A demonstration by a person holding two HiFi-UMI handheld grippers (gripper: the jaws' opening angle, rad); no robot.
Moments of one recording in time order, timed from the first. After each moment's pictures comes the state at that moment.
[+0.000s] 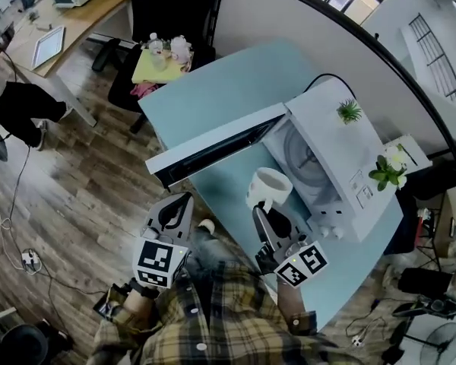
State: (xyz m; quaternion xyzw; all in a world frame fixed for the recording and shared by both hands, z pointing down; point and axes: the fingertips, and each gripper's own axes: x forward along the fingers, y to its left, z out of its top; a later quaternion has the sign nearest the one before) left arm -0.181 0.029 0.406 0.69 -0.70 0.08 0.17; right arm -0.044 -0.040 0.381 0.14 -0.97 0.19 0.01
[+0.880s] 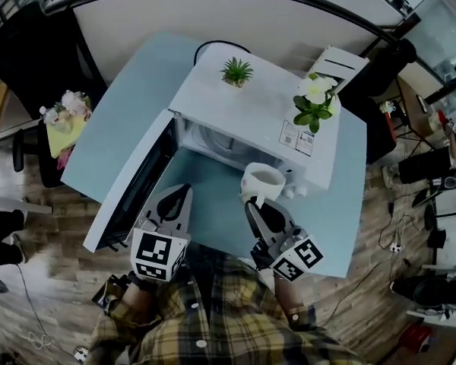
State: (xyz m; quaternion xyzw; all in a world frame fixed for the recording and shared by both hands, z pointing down) left arm -0.065 -0.112 0.396 0.86 -0.48 0.10 0.12; right arm 0.072 -0.085 0.375 0.39 -0.90 0.17 -0.05
